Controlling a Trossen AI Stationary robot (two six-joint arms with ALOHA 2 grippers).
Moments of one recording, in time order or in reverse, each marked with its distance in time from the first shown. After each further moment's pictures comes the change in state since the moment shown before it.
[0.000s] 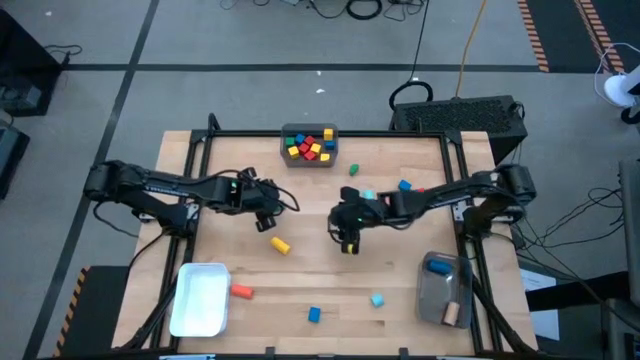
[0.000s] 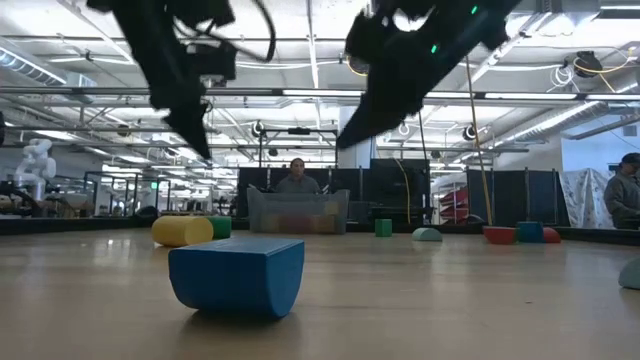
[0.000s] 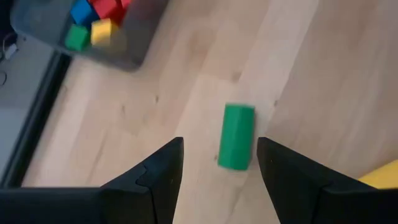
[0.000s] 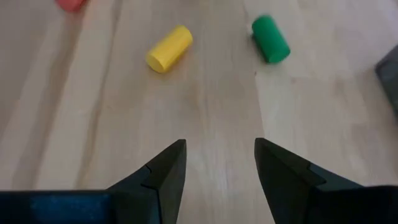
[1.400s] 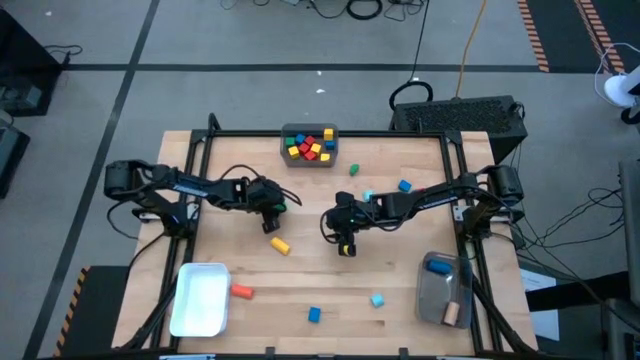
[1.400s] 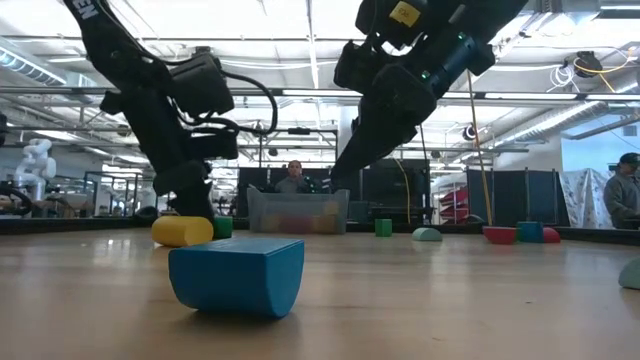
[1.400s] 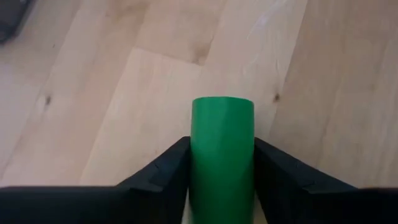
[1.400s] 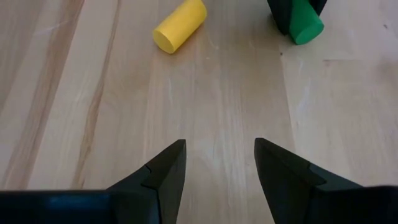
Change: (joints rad) left arm 0.203 0.200 -0.336 0.648 0.328 0.189; right arm -0.026 0.095 0.000 0.045 -0.080 0.002
